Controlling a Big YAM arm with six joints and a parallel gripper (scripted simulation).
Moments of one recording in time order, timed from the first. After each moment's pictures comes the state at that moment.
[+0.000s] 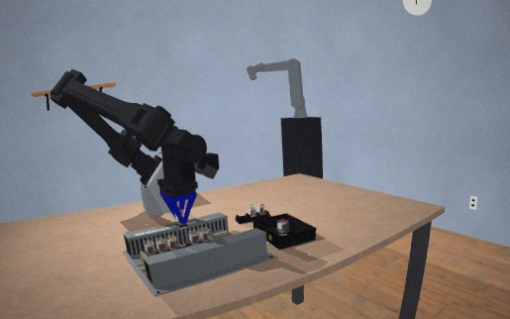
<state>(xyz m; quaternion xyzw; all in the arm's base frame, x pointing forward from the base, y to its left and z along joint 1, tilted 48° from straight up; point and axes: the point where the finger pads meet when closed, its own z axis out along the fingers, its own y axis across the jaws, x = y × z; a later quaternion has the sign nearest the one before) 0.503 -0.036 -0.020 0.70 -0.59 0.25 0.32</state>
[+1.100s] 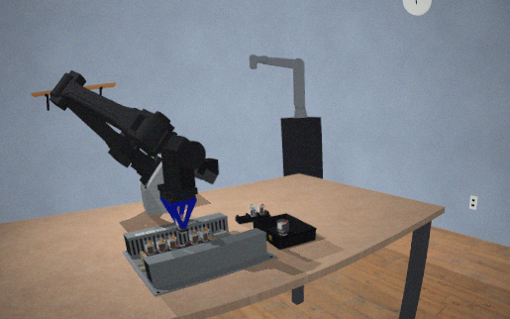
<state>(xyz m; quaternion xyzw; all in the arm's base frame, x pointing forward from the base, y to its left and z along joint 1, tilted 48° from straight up) 0.503 -0.046 -0.027 0.70 -0.59 0.25 0.32</state>
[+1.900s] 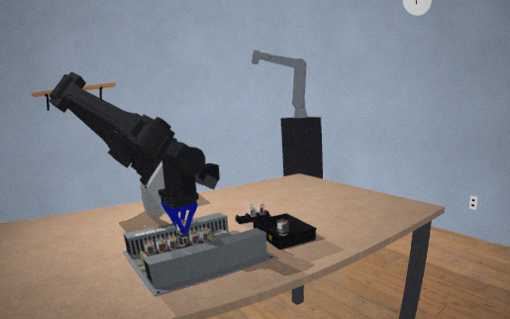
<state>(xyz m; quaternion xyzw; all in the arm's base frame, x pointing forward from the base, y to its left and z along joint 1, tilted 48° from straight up) 0.504 -0.055 -0.036 0.70 -0.59 0.26 0.32</state>
